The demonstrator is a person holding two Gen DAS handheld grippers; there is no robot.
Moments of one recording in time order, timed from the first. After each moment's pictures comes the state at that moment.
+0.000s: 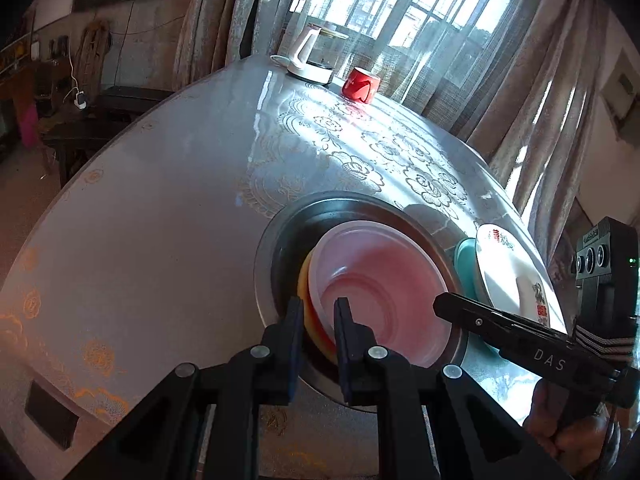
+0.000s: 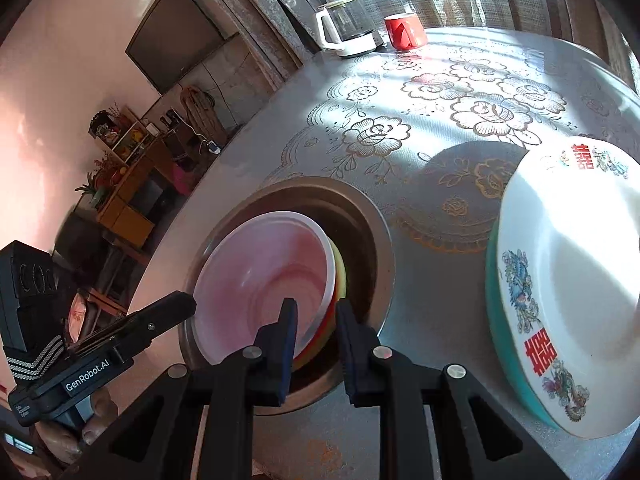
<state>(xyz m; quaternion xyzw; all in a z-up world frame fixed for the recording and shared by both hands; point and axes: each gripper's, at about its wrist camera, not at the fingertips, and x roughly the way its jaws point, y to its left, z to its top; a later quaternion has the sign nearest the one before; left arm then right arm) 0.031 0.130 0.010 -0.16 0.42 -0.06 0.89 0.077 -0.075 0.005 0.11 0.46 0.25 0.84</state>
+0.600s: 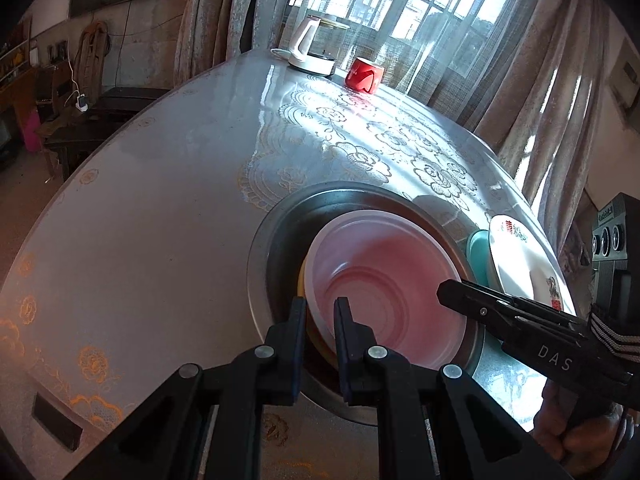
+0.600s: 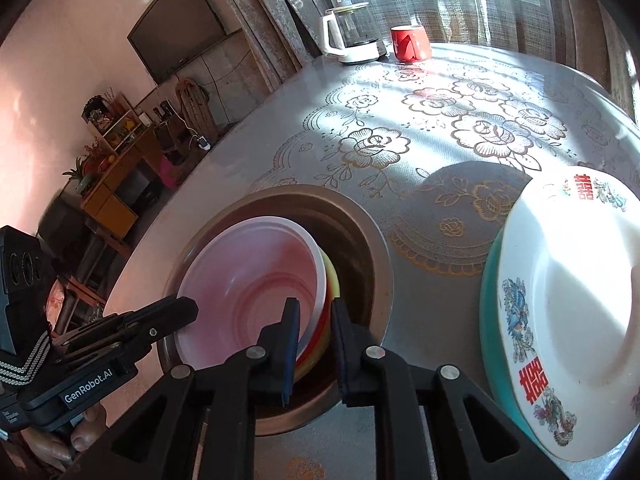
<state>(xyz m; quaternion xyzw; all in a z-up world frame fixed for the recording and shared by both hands) 0.040 0.121 -0.001 -0.14 0.44 -0.05 0.89 0.083 -0.065 0.007 0.06 0.46 0.24 0.85</state>
